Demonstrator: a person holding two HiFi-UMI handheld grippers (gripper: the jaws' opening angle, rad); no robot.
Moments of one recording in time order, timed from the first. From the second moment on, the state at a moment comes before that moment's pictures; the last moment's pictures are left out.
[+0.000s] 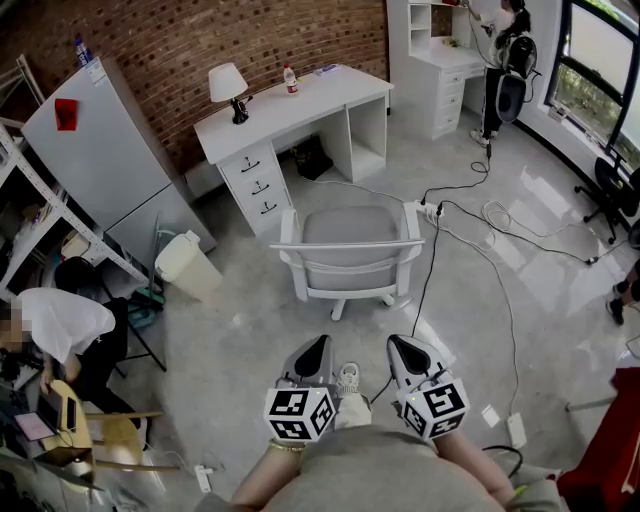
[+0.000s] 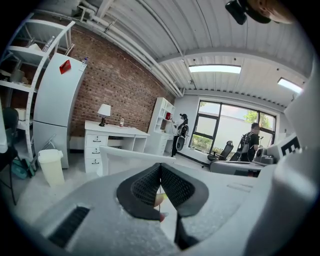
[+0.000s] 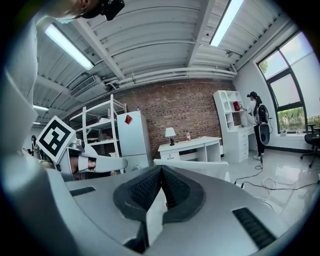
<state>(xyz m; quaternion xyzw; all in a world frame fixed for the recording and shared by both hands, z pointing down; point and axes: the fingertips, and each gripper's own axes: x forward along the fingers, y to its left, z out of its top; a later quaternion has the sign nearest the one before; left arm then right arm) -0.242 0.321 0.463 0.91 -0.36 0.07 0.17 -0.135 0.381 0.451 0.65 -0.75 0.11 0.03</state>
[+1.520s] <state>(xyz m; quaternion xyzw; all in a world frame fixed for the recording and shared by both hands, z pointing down) -0.218 0.191 0.469 0.92 -0.34 0.09 0.17 -0.110 0.254 0.438 0.64 -0.76 0.10 0.04</state>
